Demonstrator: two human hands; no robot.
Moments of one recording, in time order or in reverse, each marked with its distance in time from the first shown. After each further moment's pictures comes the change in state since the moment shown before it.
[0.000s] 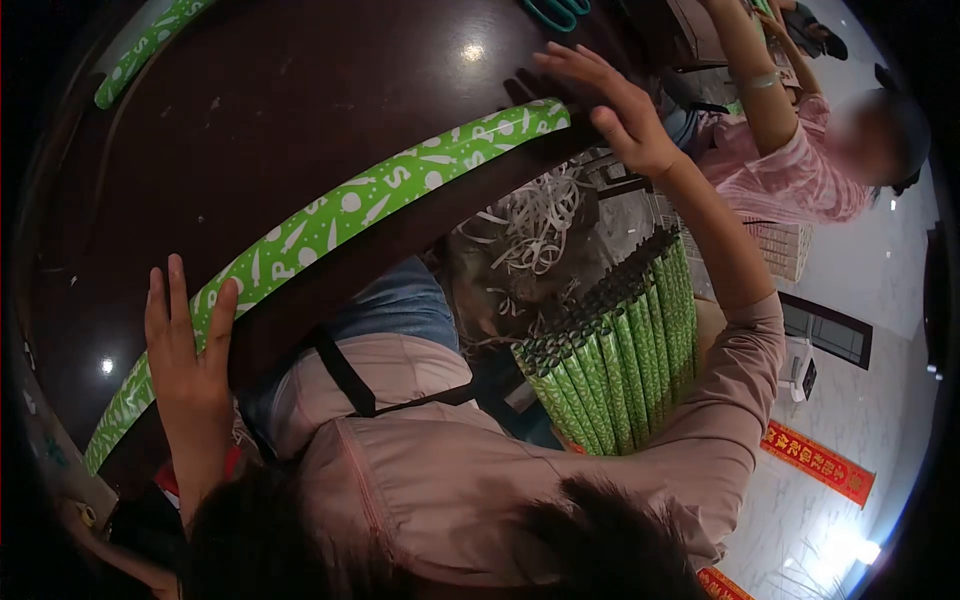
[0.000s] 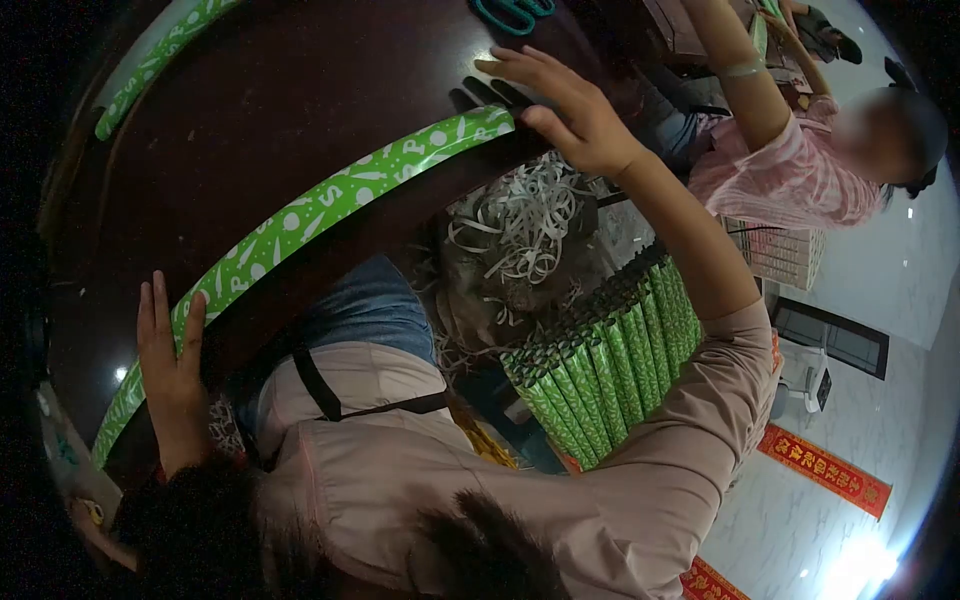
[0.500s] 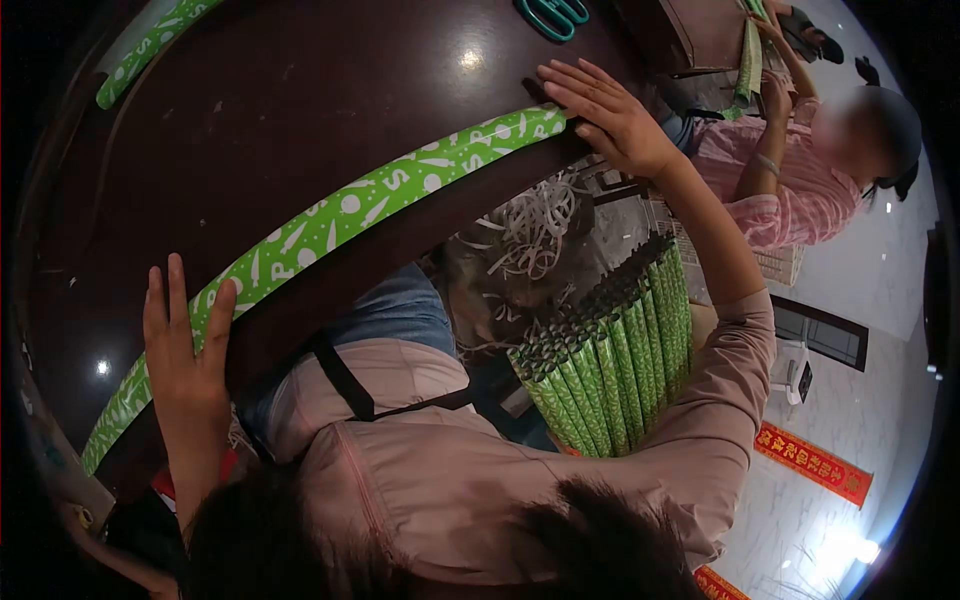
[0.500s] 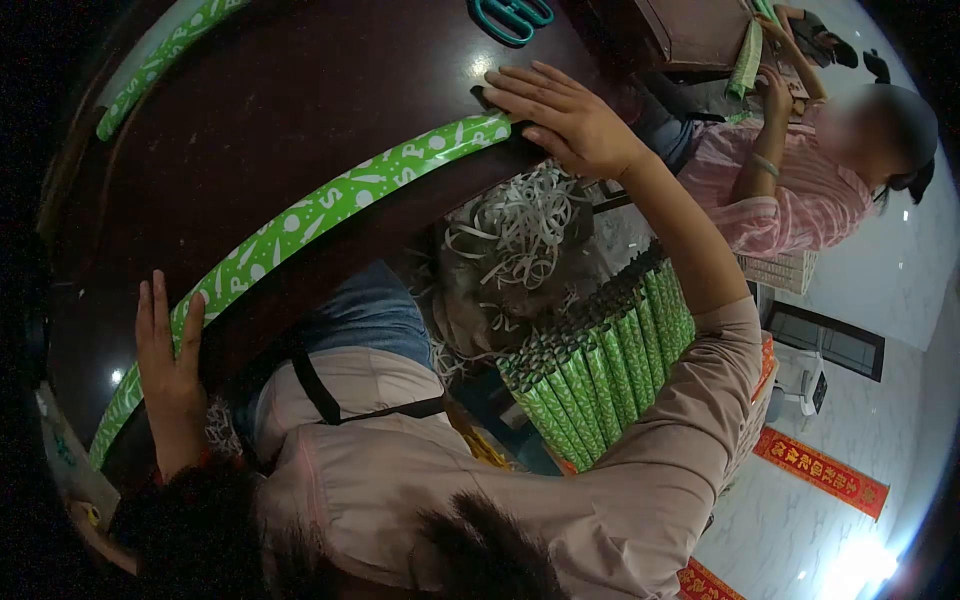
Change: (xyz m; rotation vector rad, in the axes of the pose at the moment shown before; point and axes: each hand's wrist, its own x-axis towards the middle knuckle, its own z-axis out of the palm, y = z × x) left_hand -0.005 0.000 0.005 -0.002 0.014 0.000; right_hand -0.009 0.008 0.003 -0.254 -0.185 -0.077
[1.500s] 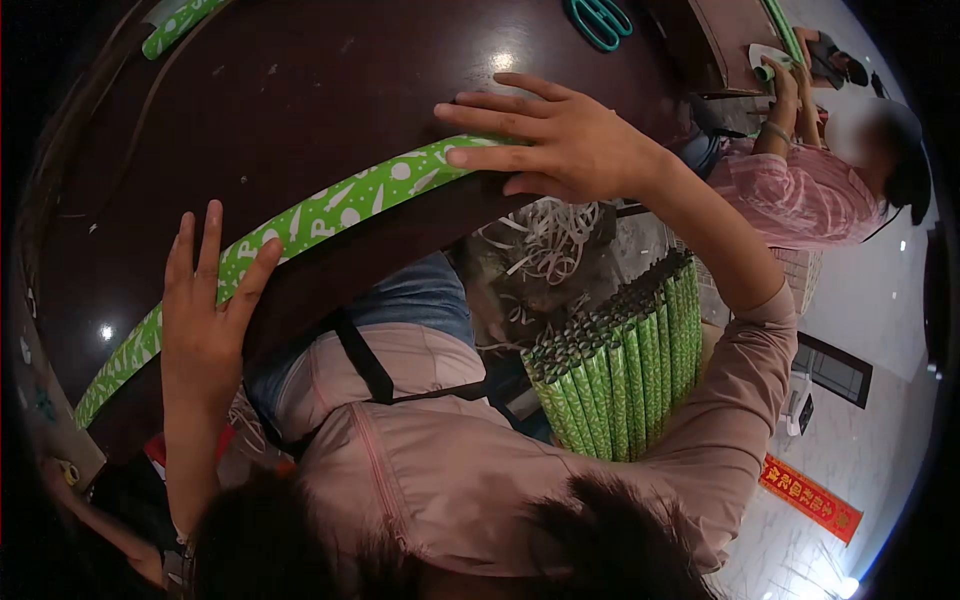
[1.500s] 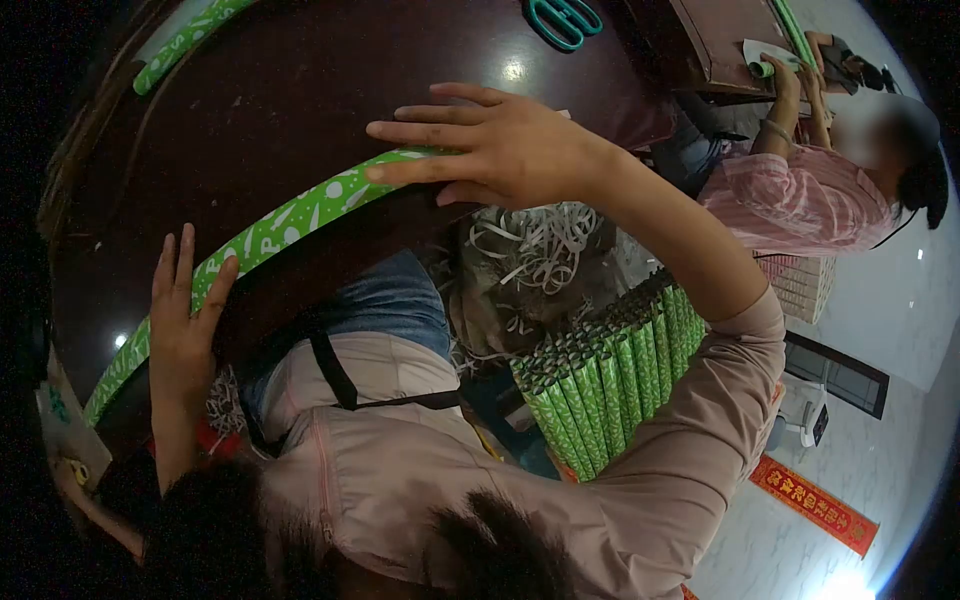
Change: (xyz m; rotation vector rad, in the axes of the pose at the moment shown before) left_hand -0.014 -0.001 -0.005 -0.051 -0.005 0.030; right_hand 0.082 -0.093 0.009 -0.030 -0.081 -0.285
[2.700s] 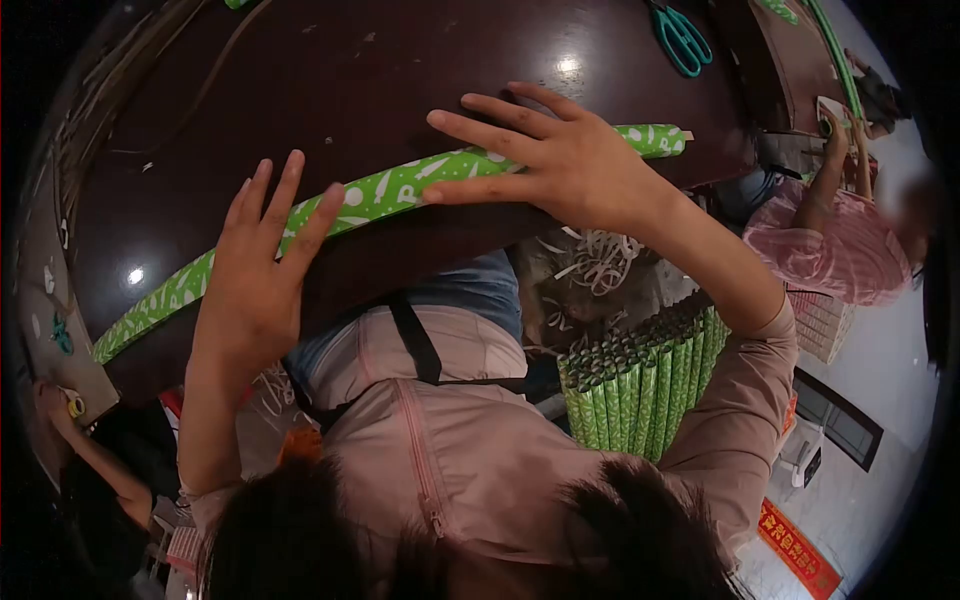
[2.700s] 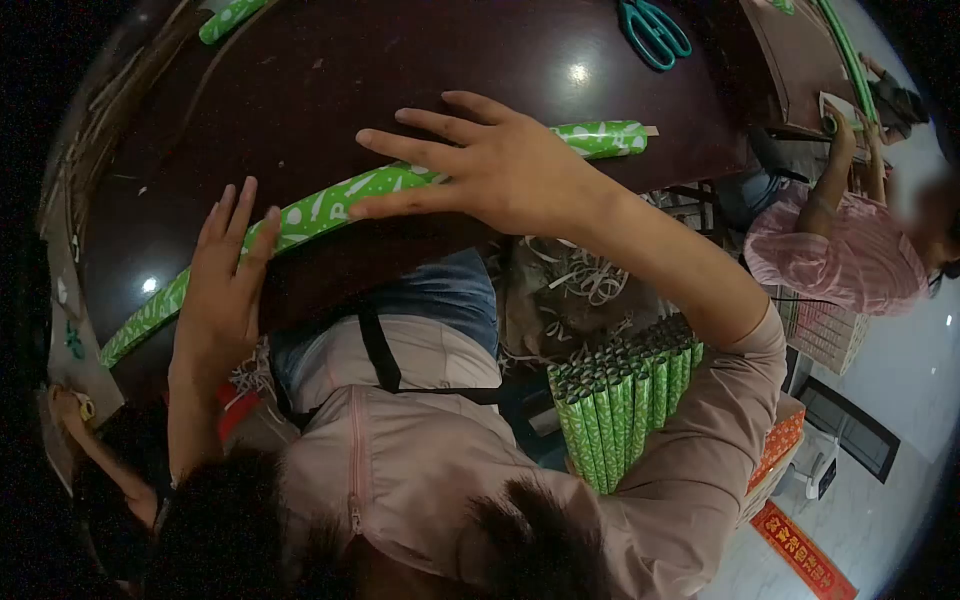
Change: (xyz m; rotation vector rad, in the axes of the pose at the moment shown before) left_hand 0.012 -0.009 -0.015 -0.121 -0.144 -0.017; right_hand 0.062 -0.028 0.025 -0.229 0.075 0.023
